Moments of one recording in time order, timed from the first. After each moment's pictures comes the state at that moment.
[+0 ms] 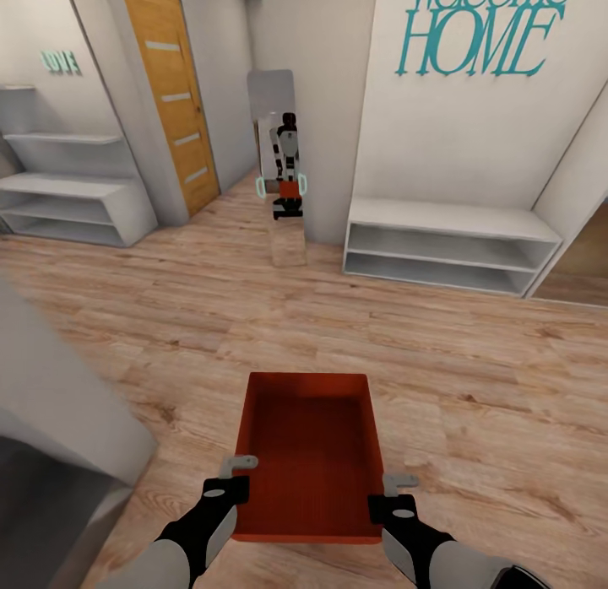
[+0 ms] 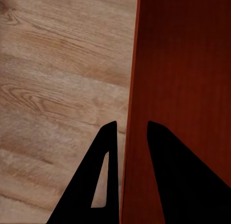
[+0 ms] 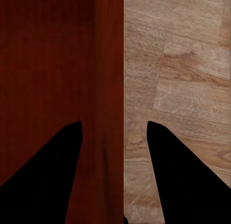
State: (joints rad) left arm -0.62 -0.14 0.00 -0.28 0.00 0.07 0.24; right arm -0.67 0.09 0.67 -0.06 -0.61 -0.08 -0.26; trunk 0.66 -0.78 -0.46
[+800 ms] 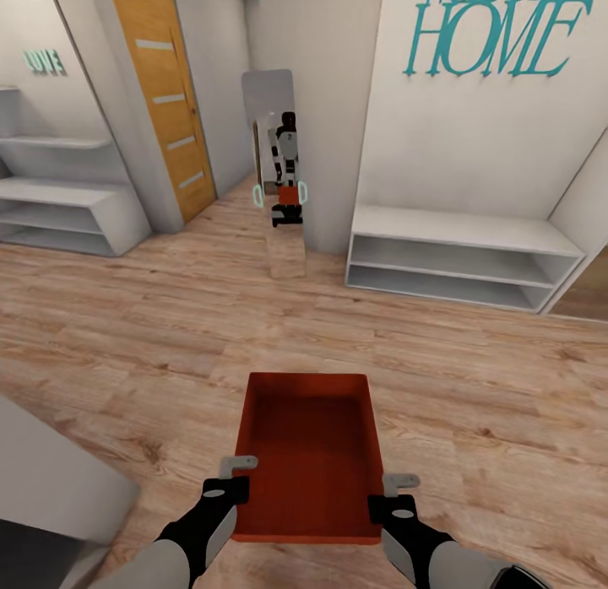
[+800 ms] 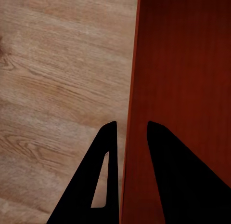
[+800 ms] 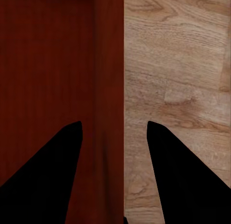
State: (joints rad) left arm -0.62 -0.14 0.00 -0.28 0.00 0.07 0.24; right arm -0.67 0.09 0.66 -0.06 -0.60 -0.08 -0.26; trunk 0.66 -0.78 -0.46
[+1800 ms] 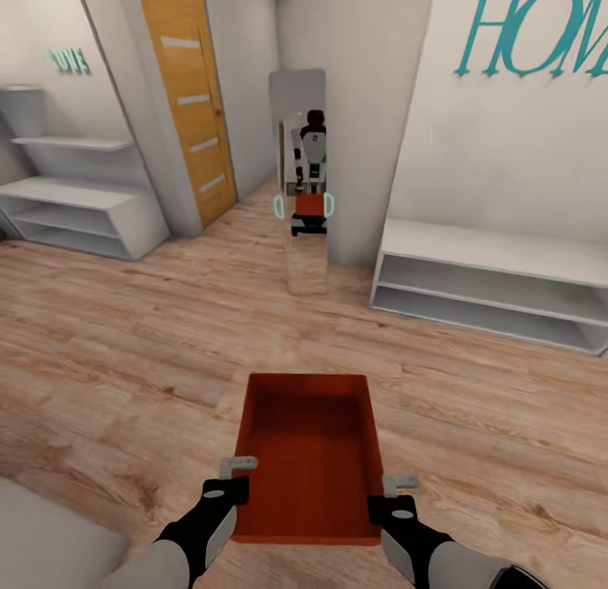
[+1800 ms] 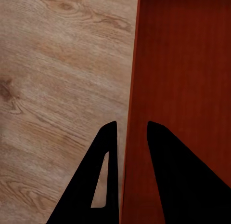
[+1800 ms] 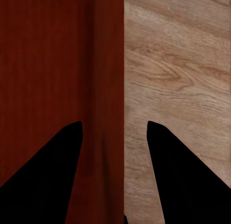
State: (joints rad) left arm -0.62 -0.14 0.00 -0.28 0.00 0.07 0.24; right arm -0.67 0.10 0.67 -0.05 -0.60 -0.08 -0.26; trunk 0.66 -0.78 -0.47
